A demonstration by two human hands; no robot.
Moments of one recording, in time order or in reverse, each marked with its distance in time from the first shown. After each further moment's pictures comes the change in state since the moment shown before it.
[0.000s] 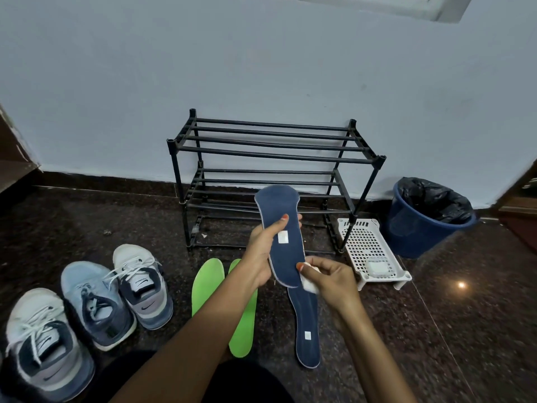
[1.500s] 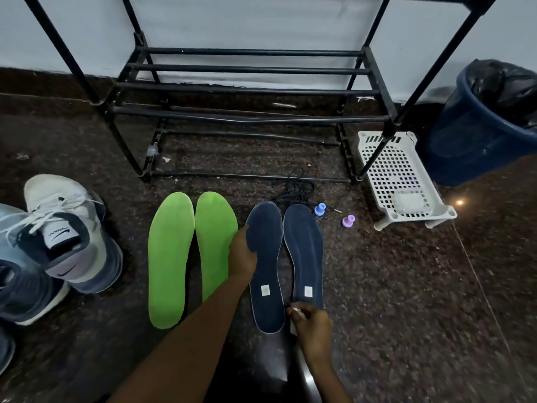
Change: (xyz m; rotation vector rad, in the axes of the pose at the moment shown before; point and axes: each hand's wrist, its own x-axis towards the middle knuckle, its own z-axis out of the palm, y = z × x) left_hand 0.165 -0.252 -0.160 1.050 0.403 0.020; right_hand 0.044 0.284 -0.053 -0.502 0.222 0.390
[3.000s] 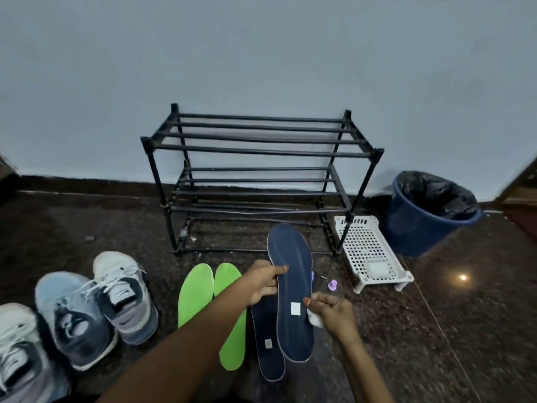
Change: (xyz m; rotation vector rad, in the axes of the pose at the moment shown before) left_hand -0.095 0.185 -0.129 -0.516 -0.529 -0.261; right_hand -0.055 -0.156 -0.095 0.494 -0.183 -0.142
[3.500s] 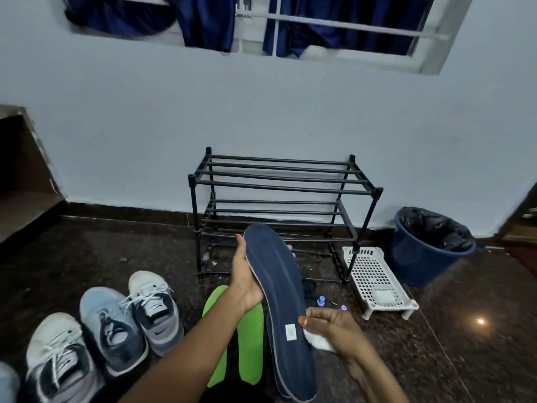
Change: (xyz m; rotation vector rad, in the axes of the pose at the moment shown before) left_hand -0.102 0.039 -0.041 -0.763 -0.169 0.297; right_hand -0.102 -0.062 0.032 0.015 -0.332 0.030
